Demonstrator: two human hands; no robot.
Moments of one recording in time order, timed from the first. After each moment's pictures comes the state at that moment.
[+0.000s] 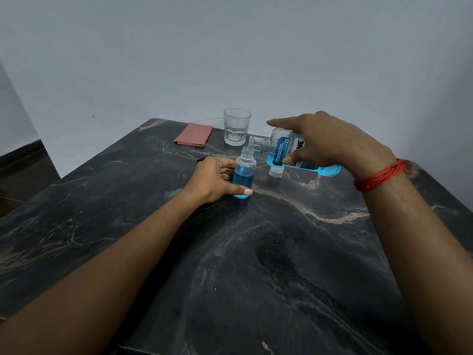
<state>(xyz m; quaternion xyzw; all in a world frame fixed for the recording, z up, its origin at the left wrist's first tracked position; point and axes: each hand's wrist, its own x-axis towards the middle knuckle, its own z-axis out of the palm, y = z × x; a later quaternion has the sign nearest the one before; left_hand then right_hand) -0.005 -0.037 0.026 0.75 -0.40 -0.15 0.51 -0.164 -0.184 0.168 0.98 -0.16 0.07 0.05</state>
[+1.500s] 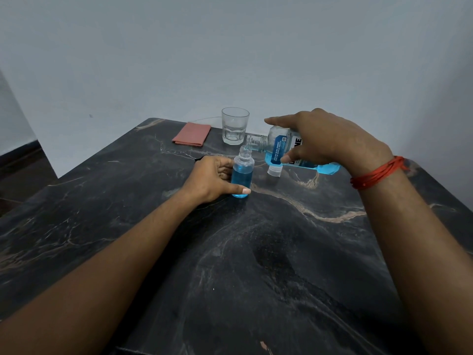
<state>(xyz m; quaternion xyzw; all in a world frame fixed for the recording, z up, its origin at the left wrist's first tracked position) -0.006 -0.036 0.027 0.76 -0.39 -0.15 0.51 -0.164 -0.182 0.170 0.98 -0.17 0.07 0.05</state>
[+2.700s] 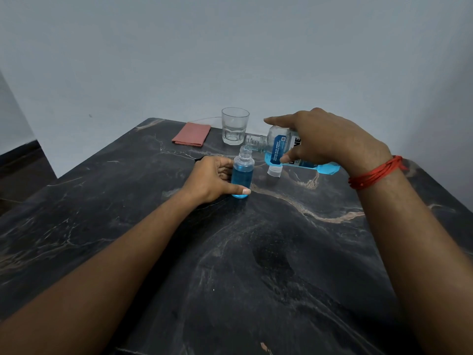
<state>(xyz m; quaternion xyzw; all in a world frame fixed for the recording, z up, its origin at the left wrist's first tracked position) -0.005 -0.037 0.026 0.75 -0.39 -0.14 0.51 -0.161 -0.180 0.171 0.98 -0.17 0.06 0.06</state>
